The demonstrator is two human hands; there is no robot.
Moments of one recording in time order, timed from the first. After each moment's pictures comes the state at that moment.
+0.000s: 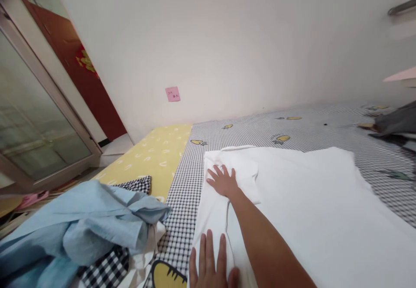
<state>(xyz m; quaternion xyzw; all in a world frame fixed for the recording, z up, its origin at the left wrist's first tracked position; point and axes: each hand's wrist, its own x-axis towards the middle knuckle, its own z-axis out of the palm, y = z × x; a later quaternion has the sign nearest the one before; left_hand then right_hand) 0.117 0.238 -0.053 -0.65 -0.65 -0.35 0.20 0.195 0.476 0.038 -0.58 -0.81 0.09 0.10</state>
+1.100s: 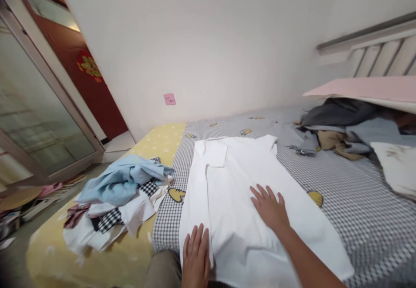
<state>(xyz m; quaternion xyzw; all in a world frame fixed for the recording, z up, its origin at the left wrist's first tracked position) 0.097 0.031 -0.064 -0.76 -0.53 -0.36 0.12 0.407 0.149 -0.001 -0.72 -0.67 -0.05 0.15</state>
